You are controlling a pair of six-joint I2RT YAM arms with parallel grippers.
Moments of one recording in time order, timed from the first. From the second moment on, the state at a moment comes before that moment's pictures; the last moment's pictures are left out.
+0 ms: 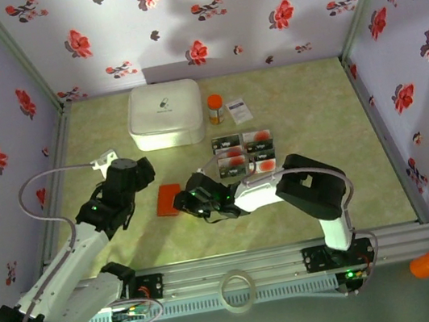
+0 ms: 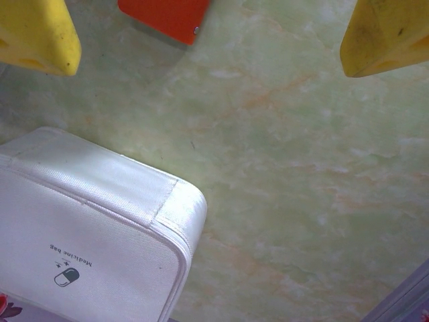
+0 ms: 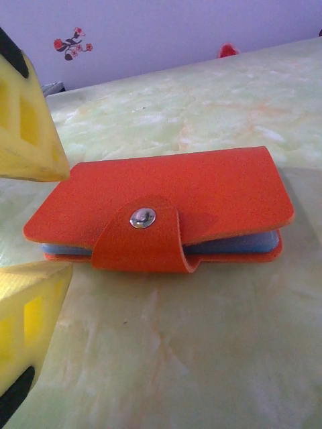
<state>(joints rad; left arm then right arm) -0.53 0.91 0.72 -0.51 -0.52 -0.68 1.10 1.92 0.96 0.30 -0.10 1.37</state>
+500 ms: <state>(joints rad) -0.53 0.93 0.72 -0.52 -0.52 -0.67 1.10 1.98 0.97 0.35 -0.12 1.40</state>
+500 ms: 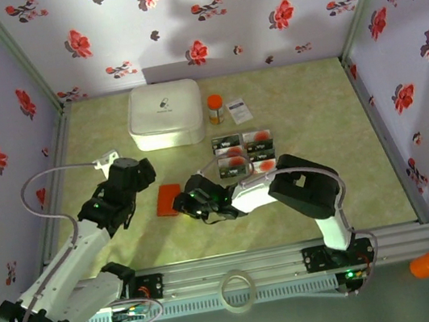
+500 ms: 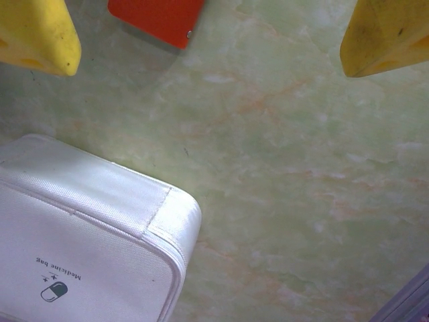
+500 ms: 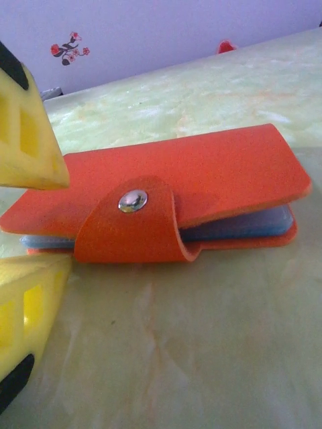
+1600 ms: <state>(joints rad) -0.48 1.06 0.74 -0.36 -0.18 -0.70 0.82 1.57 0.75 0.37 -0.47 1.15</state>
